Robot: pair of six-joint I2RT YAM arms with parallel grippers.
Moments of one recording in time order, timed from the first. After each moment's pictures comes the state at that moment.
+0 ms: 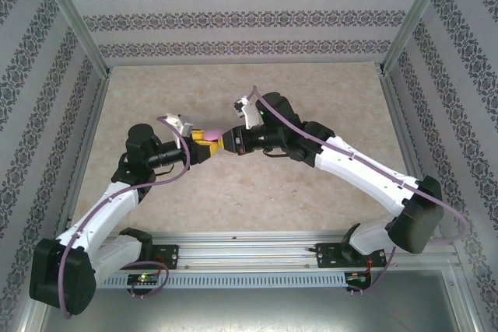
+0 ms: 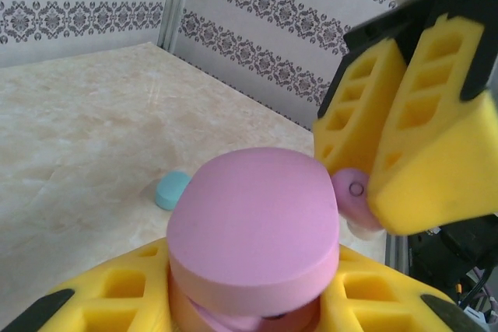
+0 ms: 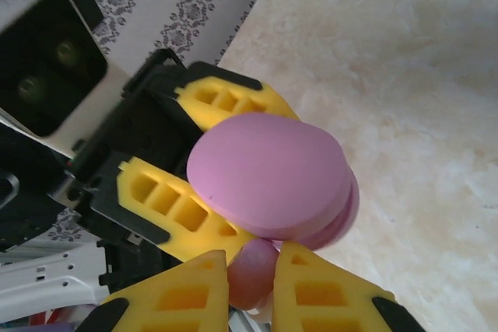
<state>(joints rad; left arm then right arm) -0.23 1.00 0.56 0.25 0.87 -0.18 0.81 1.43 1.30 -0.42 -0.44 0.60</state>
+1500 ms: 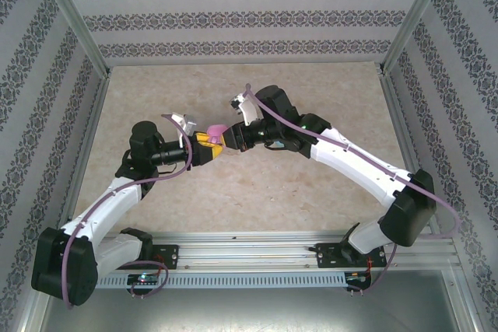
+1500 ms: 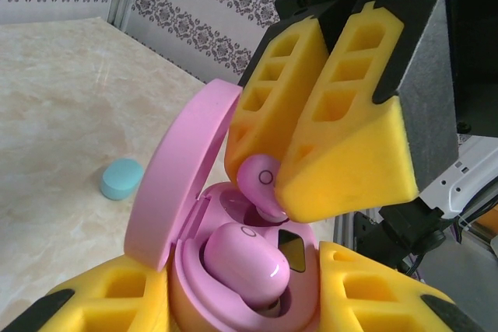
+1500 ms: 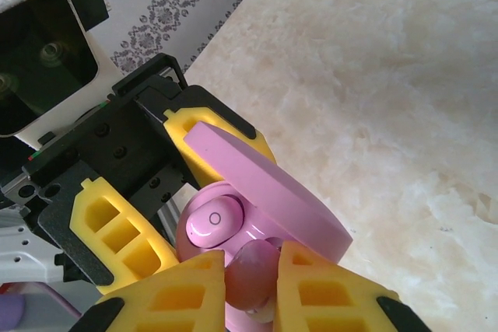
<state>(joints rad) -0.24 1.06 0.57 0.30 0.98 -0.28 0.77 1.50 1.36 -0.49 -0.49 0.40</state>
